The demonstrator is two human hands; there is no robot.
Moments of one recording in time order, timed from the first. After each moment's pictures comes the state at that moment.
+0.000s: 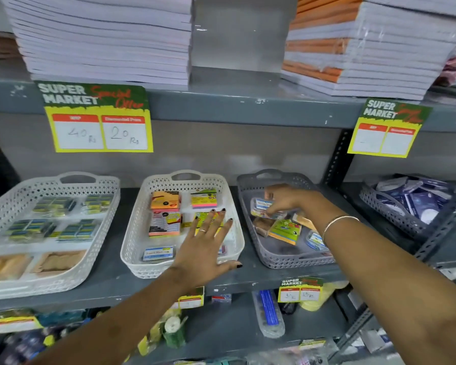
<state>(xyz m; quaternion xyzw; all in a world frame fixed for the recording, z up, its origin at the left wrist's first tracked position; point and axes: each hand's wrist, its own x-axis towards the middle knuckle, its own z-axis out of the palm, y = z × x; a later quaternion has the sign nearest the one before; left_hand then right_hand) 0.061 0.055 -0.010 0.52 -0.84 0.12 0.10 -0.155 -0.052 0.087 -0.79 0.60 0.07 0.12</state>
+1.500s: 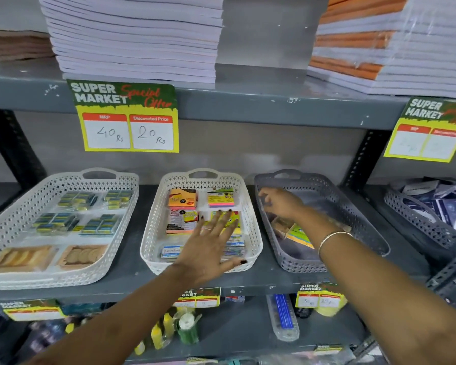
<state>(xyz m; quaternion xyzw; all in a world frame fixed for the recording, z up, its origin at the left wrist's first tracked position) 0.092 0.060 0.000 0.53 -0.84 0.04 0.08 -0.111 -0.064 0.050 -0.81 0.58 -0.05 0.09</state>
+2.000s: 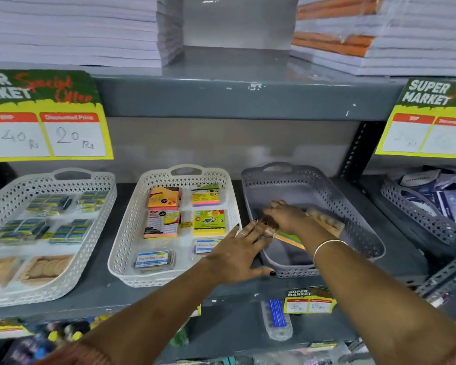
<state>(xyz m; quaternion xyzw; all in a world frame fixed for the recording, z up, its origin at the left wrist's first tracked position) -0.001 0.011 -0.018 0.42 -0.91 -0.01 0.02 -0.171 -0.096 -0.010 -0.83 0.54 0.15 -0.02</state>
